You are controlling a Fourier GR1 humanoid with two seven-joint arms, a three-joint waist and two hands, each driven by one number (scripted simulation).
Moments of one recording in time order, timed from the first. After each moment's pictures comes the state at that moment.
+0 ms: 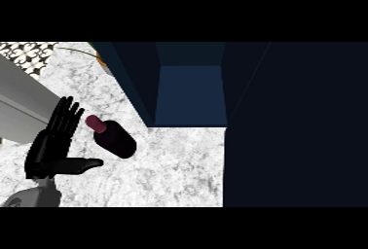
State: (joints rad) left arm -0.08 0.17 0.20 -1.37 0.24 -0.21 -0.16; right arm 0.08 -0.07 -0.01 -2.38 -0.25 0.23 0.42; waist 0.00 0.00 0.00
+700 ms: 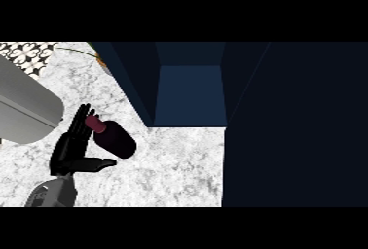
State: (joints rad) left arm -0.18 0.16 0.20 -1.02 0.17 -0.25 -0.38; right arm 0.08 -0.05 0.02 -2.39 -0.22 0.22 0.43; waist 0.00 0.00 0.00
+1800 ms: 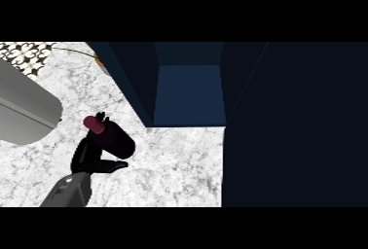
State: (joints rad) left arm -0.41 0.17 0.24 -0.39 0.11 -0.31 -0.74; right arm 0.07 -0.05 0.00 -2.40 -0.21 0.24 0.43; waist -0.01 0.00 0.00
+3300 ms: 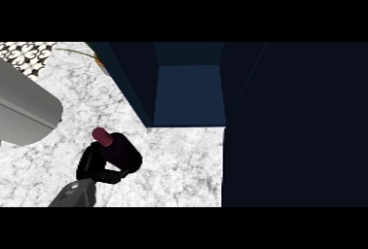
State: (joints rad) left arm -0.44 0.16 0.24 -0.22 0.09 -0.35 -0.89; right arm 0.07 -0.06 -0.04 -2.35 -0.22 0.26 0.38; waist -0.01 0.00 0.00
